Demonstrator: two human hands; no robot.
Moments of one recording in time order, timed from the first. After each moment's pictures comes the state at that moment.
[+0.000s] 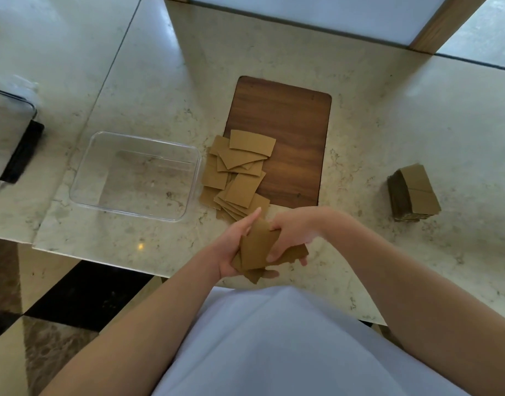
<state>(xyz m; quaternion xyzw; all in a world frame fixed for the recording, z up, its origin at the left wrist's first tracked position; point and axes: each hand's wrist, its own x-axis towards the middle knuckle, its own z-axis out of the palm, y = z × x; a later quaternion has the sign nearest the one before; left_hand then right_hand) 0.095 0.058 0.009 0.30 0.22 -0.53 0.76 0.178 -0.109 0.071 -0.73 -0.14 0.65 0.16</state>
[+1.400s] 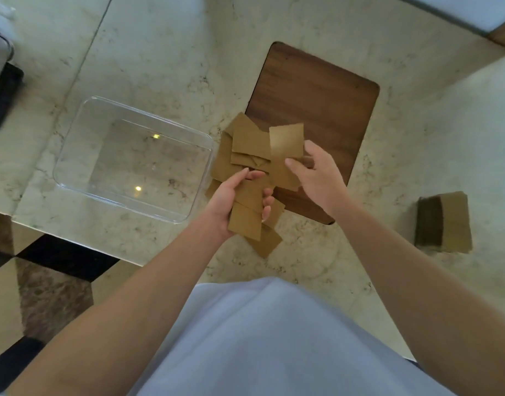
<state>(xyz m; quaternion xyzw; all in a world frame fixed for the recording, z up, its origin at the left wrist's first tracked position) 0.179 0.086 -0.017 0.20 0.39 -0.29 0.85 0.262 -0.092 0.022 -0.84 0.00 0.26 0.47</state>
